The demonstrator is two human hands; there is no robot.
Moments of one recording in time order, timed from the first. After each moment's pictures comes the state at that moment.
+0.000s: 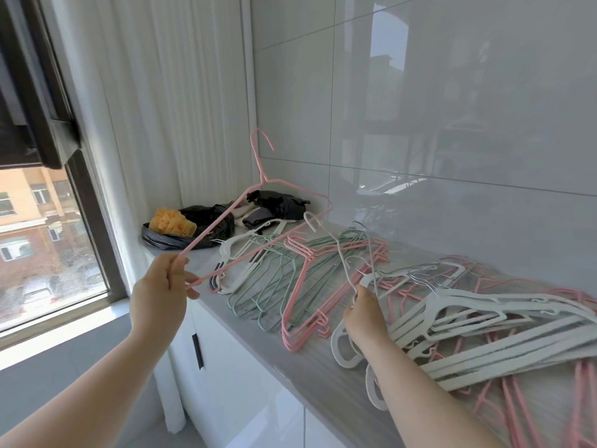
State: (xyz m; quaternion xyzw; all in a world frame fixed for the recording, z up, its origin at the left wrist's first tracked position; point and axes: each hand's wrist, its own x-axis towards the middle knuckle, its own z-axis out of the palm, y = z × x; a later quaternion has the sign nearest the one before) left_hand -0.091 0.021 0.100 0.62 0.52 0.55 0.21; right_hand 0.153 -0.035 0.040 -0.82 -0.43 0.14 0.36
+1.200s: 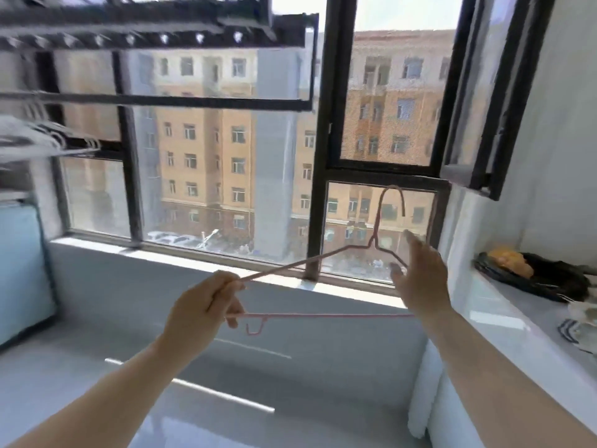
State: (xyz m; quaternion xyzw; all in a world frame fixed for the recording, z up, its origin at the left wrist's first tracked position) left_hand -0.463 -0.366 0.119 0.50 0.66 0.57 -0.03; right_hand -0.272 -0.151 0.144 -0.42 -0.81 0.02 0.41
